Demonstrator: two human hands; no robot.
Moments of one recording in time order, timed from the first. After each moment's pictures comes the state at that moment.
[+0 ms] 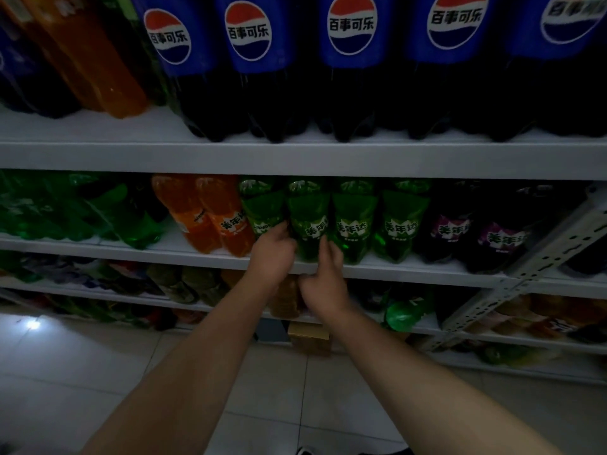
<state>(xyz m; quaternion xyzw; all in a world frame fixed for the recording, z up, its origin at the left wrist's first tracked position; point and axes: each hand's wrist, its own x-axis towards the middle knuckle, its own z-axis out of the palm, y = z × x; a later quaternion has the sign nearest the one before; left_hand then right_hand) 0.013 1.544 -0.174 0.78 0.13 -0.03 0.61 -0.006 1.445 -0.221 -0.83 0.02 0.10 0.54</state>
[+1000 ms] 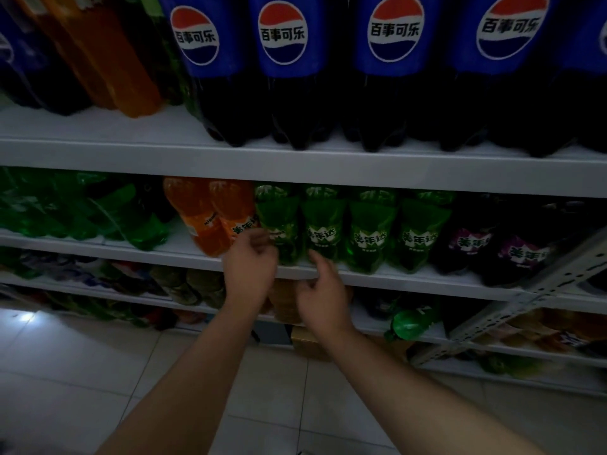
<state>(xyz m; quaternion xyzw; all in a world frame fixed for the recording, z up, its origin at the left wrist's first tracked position) 0.006 1.596 -0.189 0.83 0.19 0.16 0.51 -0.013 1.472 -0.216 -0.84 0.00 0.02 0.55</state>
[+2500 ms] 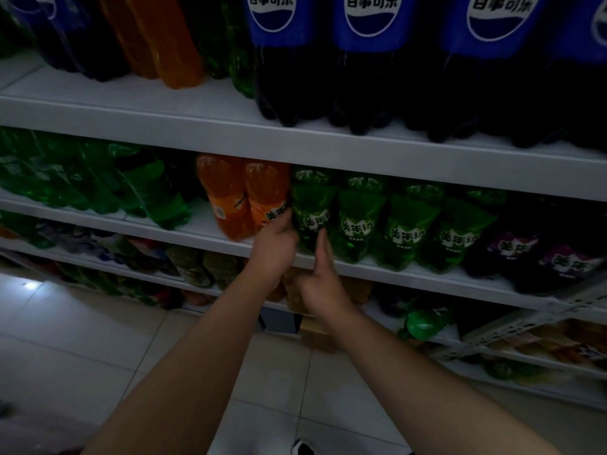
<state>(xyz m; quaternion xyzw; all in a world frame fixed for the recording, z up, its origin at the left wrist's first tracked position) 0.020 1.625 -0.193 0.73 0.09 0.01 0.68 -0.005 1.518 -0.225 -0.76 -0.02 0.18 0.63</state>
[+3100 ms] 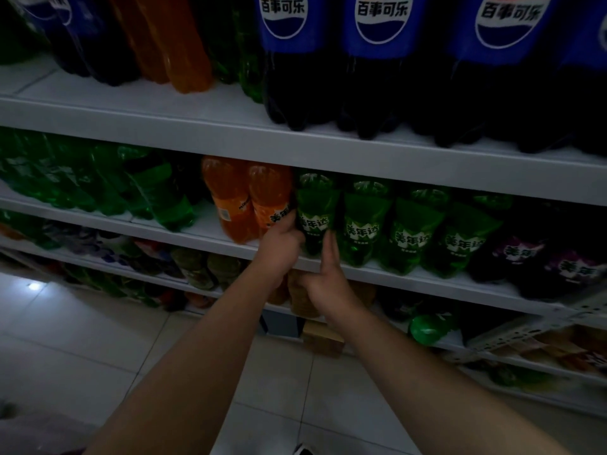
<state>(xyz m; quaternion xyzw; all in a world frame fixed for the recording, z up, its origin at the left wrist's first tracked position) 0.027 1.630 -0.193 0.74 0.11 -0.02 0.67 0.006 1.520 -0.228 -0.76 -0.01 0.18 0.63</state>
